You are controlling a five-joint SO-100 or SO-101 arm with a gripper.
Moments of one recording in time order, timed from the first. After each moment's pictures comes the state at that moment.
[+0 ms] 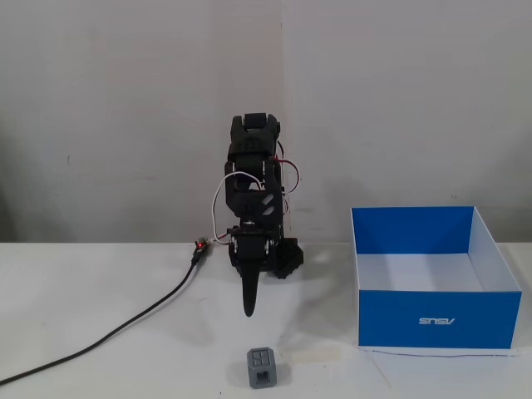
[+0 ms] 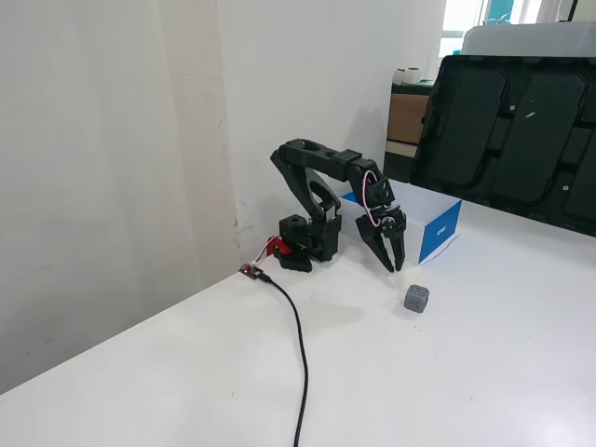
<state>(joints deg) -7.6 130.5 138.3 58.3 6.5</state>
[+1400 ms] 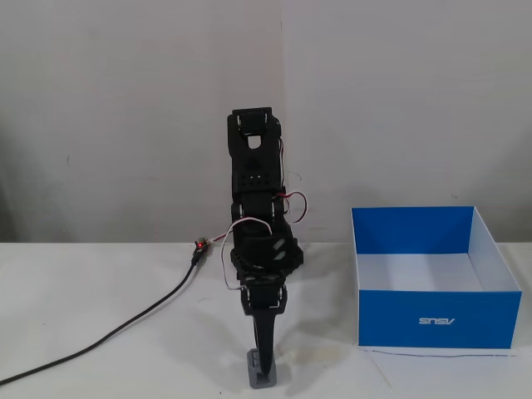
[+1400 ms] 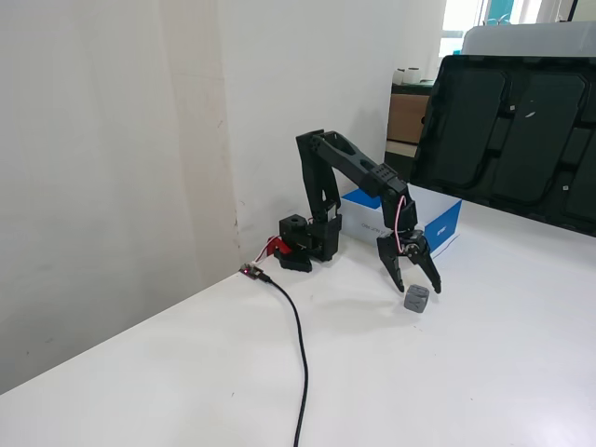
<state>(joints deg) -11.2 97.3 126.1 49.6 6.5</state>
